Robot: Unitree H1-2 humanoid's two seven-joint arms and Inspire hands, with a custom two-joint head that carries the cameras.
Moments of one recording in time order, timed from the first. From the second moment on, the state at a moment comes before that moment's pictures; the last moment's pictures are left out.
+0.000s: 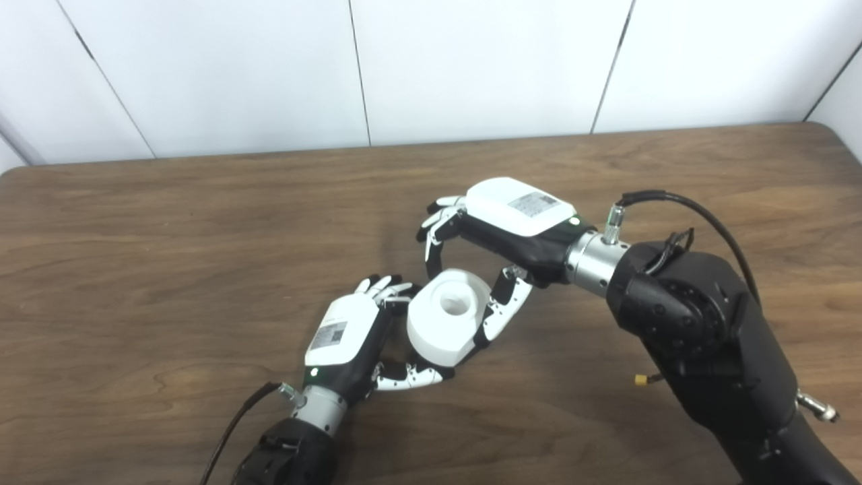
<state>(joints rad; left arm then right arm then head) 0.00 0.18 -0.44 -0.22 0.82 0.15 -0.10 -0.44 -0.32 0.37 -0.59 -0.80 0.30 0.86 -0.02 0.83</state>
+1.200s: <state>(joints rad) 0.00 0.18 -0.44 -0.23 0.83 0.17 -0.12 -0.44 -0.33 0.35 -0.57 -0.81 0.23 0.83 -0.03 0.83</state>
